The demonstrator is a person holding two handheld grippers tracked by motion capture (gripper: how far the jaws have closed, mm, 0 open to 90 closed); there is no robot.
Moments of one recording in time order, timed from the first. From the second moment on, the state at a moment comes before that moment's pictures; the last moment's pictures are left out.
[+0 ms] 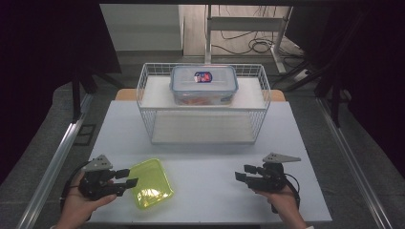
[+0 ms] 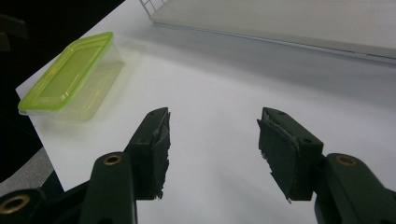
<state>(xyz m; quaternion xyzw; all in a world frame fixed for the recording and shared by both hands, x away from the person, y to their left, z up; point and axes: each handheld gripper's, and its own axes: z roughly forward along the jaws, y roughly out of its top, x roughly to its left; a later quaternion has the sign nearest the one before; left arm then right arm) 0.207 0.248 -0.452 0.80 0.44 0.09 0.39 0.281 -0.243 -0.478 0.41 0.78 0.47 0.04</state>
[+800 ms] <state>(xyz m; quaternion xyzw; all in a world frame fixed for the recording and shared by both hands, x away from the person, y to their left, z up) 0.194 0.237 -0.511 0.85 0.43 0.03 0.30 0.279 -0.251 -0.478 0.41 0.78 0.47 0.04</state>
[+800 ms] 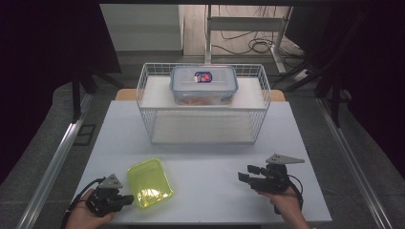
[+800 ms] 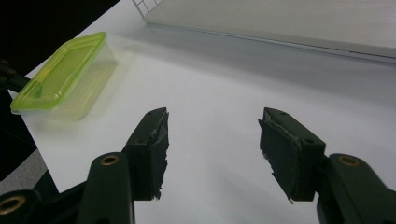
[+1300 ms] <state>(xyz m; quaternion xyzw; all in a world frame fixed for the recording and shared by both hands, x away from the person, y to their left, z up) 0.203 0.172 -0.518 0.87 0.39 0.03 0.31 0.279 -0.250 -0.479 0.41 0.78 0.46 0.04</state>
